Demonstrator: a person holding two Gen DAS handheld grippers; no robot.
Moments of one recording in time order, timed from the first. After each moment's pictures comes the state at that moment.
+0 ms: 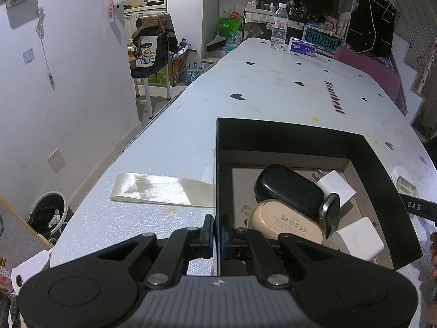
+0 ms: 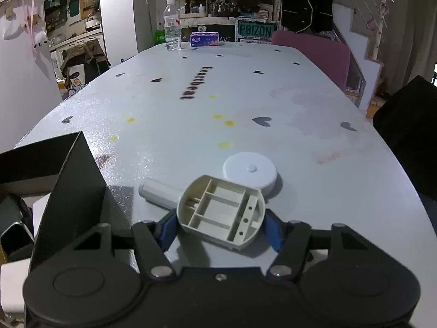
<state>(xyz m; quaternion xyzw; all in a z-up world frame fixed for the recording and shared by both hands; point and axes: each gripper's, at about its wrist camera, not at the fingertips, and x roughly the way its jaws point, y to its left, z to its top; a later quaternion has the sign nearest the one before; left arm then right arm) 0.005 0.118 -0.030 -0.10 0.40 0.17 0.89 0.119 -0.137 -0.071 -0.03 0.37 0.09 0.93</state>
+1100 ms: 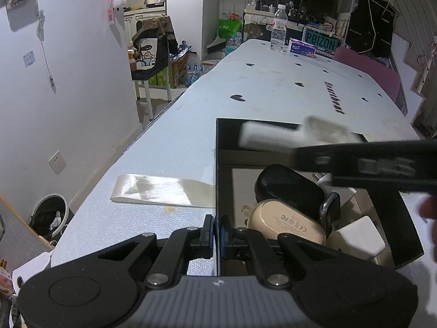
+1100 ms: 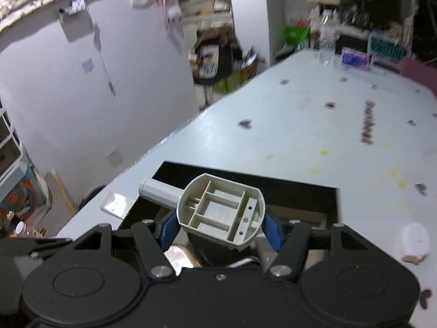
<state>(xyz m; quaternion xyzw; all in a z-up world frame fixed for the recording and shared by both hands) 0.005 0.115 -0.028 -0.10 0.40 0.17 0.89 0.092 0.024 -0.003 -0.08 0.39 0.35 0.85</state>
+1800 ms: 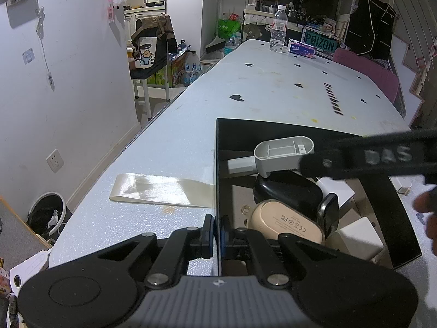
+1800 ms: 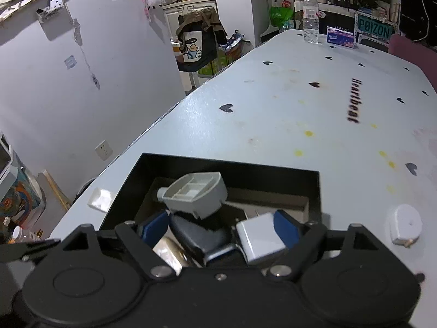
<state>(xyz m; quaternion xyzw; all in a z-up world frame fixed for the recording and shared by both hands) 0.002 0.116 -0.026 -0.10 0.40 0.17 0.90 0.087 -0.011 0.007 -0.07 0.42 0.32 0.85</state>
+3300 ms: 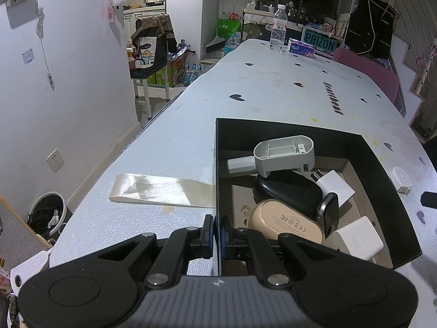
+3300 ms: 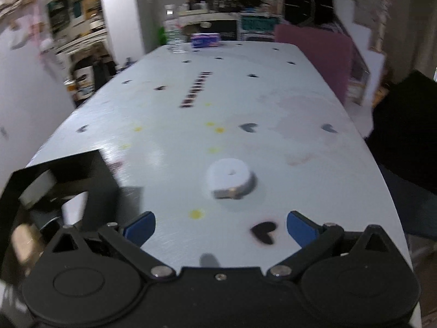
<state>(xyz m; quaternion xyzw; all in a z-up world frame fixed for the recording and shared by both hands) 0.002 0.116 -0.026 -0.10 0.40 0.17 0.90 0.113 -0.177 -0.029 -0.01 0.39 0.09 0.92</state>
